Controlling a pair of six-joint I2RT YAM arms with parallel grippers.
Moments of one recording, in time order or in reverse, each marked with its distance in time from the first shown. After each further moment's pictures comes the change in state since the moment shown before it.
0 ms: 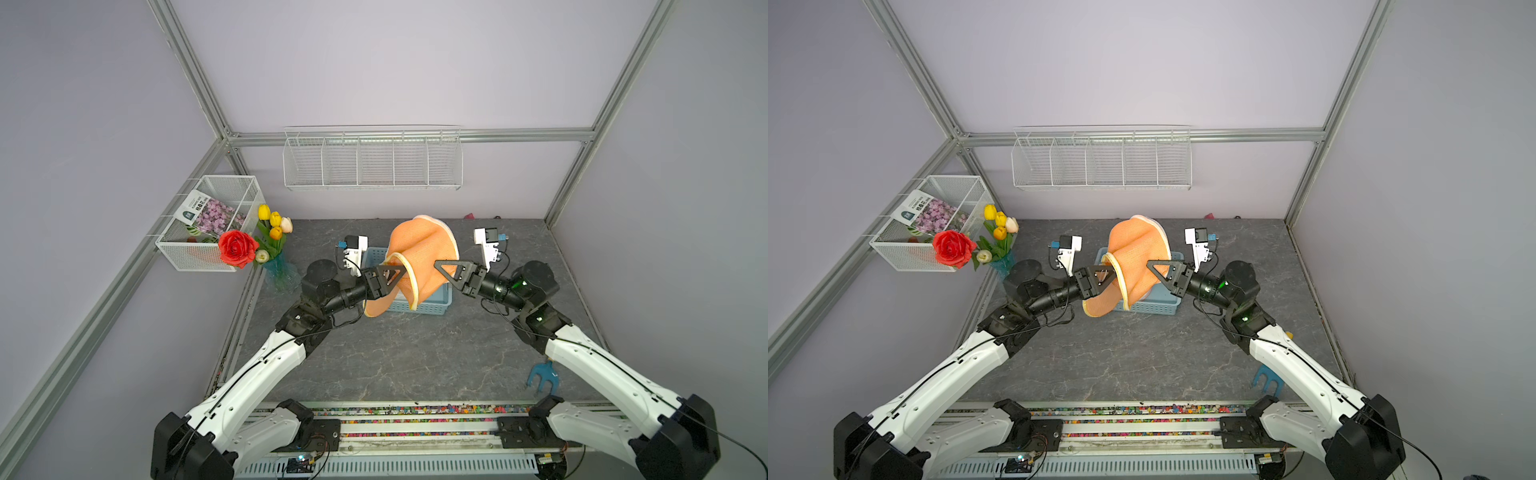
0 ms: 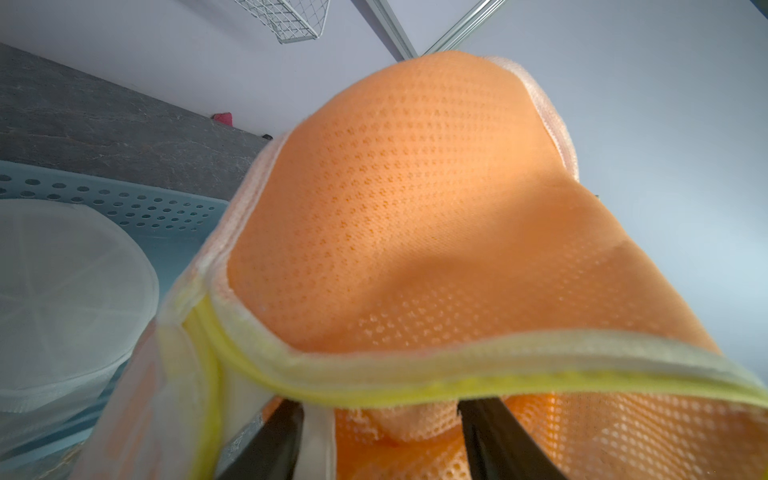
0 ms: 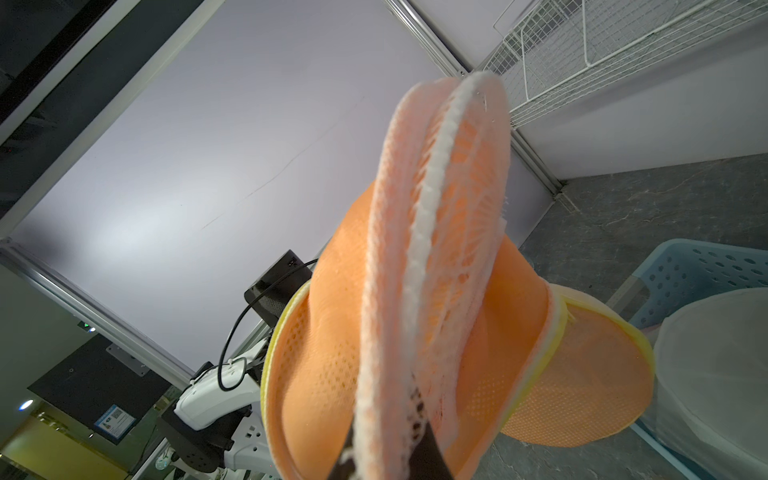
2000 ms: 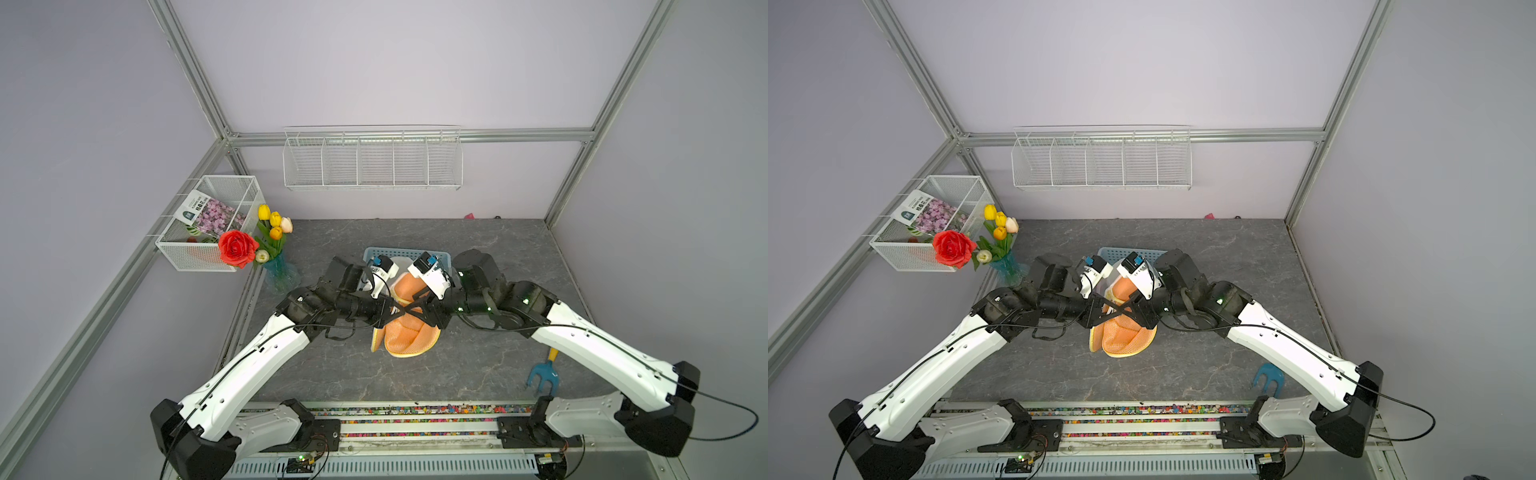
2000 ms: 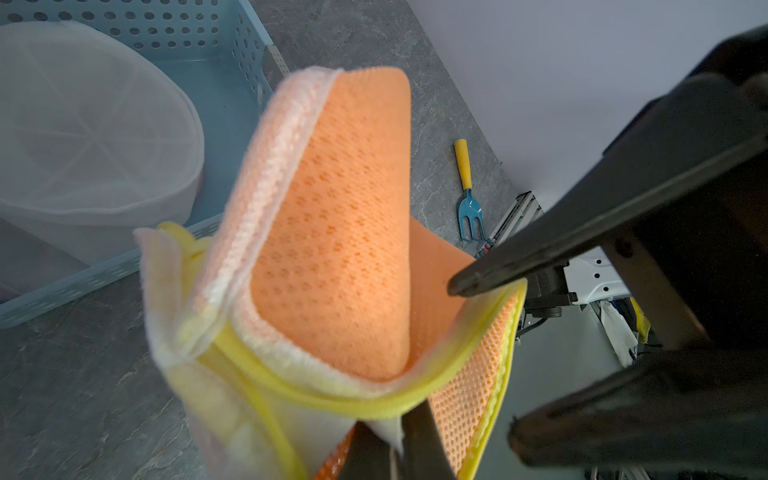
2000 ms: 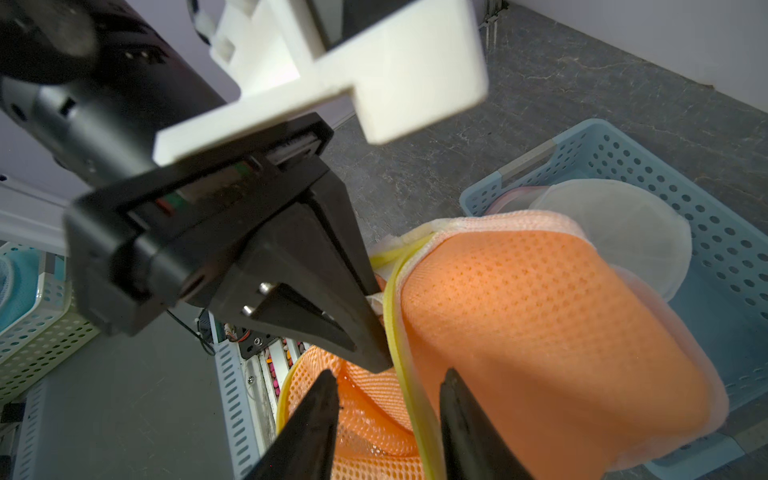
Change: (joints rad) left arm -0.134 0.090 0.328 -0.890 -0.022 0.534; right arm 0.347 0.196 0.515 -1.140 0.357 -0.834
